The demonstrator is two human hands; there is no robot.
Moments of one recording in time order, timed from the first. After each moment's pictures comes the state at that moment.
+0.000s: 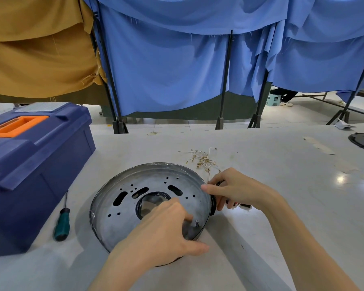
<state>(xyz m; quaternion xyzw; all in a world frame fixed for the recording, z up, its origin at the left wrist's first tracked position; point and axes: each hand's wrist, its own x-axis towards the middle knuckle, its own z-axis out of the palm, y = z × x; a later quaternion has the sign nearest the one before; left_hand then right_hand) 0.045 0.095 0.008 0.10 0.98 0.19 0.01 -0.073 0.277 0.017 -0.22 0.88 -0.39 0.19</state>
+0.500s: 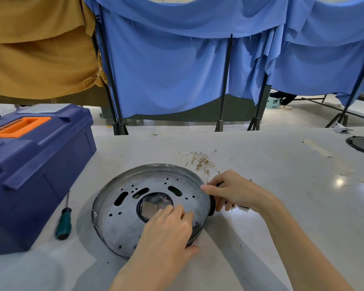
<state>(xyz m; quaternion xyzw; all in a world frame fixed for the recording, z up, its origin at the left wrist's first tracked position) 0.064 0.113 -0.001 0.10 0.99 0.01 -0.10 -0.066 0.275 0.018 -0.19 0.88 -0.40 0.18</state>
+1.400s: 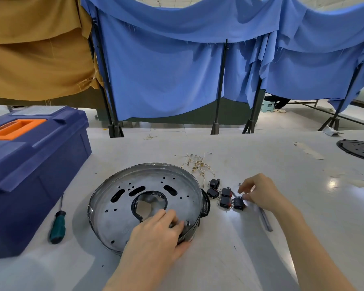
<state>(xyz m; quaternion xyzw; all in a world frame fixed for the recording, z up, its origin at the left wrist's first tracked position) 0.063 0.097 -0.018 0.16 0.95 0.00 -0.26 -0.107 0.343 -0.017 -0.06 0.96 -0.28 0.01</state>
